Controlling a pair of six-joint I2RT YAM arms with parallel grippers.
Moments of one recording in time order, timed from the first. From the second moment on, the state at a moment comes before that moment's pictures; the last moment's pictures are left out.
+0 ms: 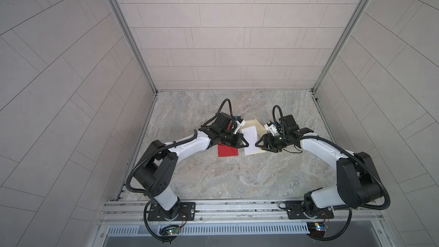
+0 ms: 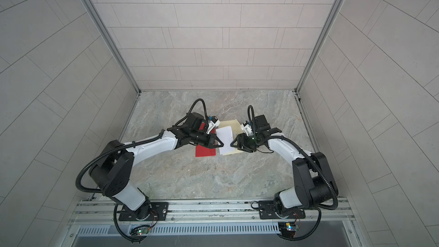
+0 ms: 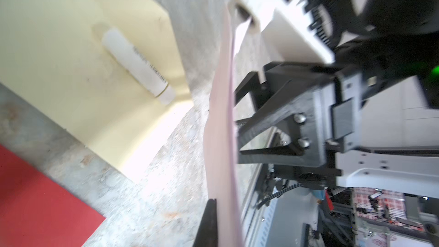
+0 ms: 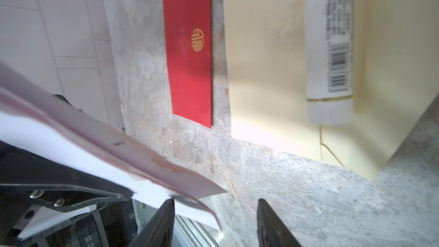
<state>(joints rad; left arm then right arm) -0.64 1.62 1.02 -0.12 0.74 -0.51 0.24 1.42 0.84 -0.49 -0.77 0.47</state>
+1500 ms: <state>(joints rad) -0.59 1.55 0.96 0.13 1.00 -0.75 0.22 1.21 0.96 -0.46 -1.03 0.40</state>
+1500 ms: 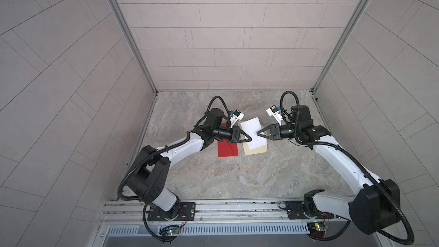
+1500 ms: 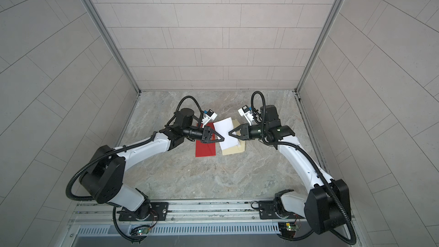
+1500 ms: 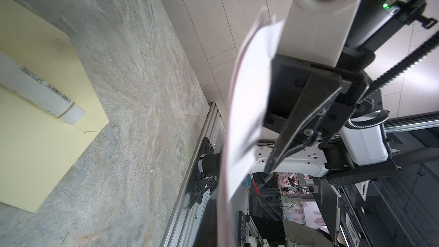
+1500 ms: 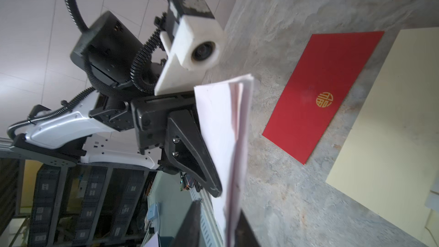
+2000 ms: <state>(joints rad) -0.58 1.74 1.09 -0.09 0.59 -0.68 0.23 1.42 1.13 -0.65 -0.40 0.38</state>
